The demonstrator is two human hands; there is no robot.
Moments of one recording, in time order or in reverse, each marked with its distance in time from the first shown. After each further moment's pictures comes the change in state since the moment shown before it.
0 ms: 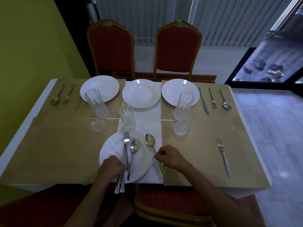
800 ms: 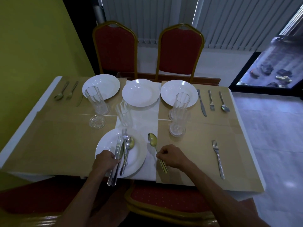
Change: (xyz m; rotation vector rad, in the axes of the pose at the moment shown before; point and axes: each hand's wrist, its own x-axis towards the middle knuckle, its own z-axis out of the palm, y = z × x) left_hand -0.032 0.017 -0.008 -0.062 0.119 -0.026; right_hand -0.012 0.027 -0.024 -0.045 -0.012 -0.017
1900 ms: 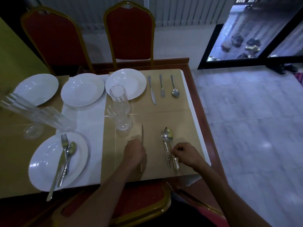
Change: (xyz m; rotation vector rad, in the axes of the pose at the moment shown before) left_hand -0.062 0.270 0.192 0.165 -0.036 0.351; right_hand -0.079 0.227 -0.147 0.221 0.189 0.228
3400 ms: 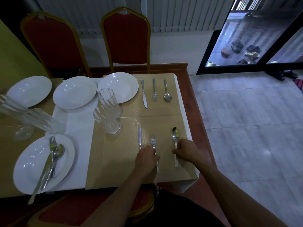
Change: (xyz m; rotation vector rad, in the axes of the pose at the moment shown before) left_hand -0.014 0.070 0.066 -0.153 -0.010 0.059; right_hand 0.055 0.046 -0.043 -0.405 0.007 -0.018
